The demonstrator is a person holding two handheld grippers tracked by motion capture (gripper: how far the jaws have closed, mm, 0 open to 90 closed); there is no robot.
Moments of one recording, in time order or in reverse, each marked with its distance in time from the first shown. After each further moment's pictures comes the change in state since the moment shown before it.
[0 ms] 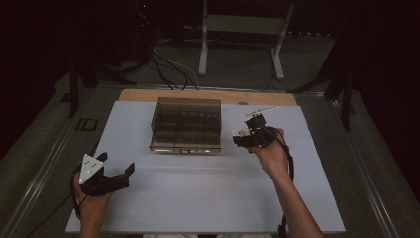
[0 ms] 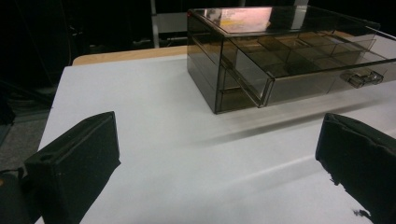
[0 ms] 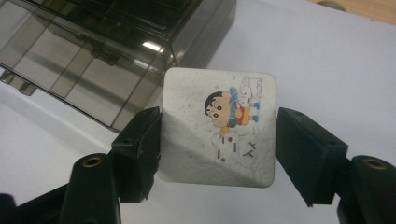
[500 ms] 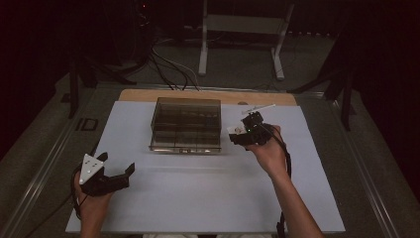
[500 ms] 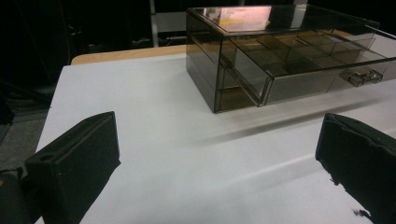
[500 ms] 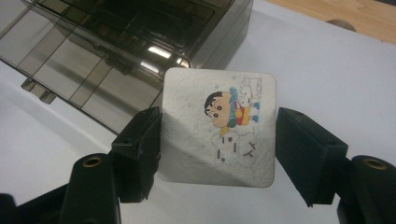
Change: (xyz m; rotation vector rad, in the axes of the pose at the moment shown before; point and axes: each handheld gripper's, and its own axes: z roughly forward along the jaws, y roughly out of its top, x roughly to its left) left arm 0.000 0.000 0.000 0.002 -0.003 0.001; right arm 0.007 0.009 -0.001 -0.021 0.016 -0.036
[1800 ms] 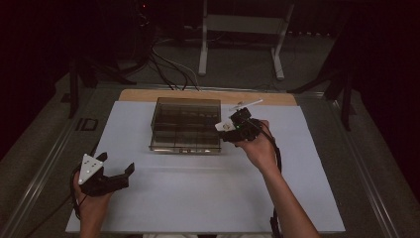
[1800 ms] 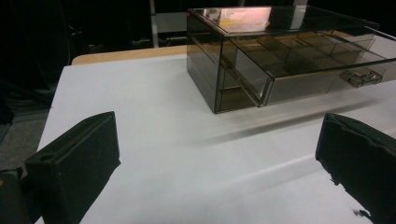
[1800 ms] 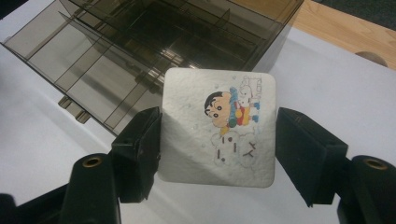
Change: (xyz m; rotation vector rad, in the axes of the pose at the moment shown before) left arm 0.001 0.000 -0.001 0.001 0.001 0.000; right arm 0.022 0.020 0.009 -0.028 0.053 -0.075
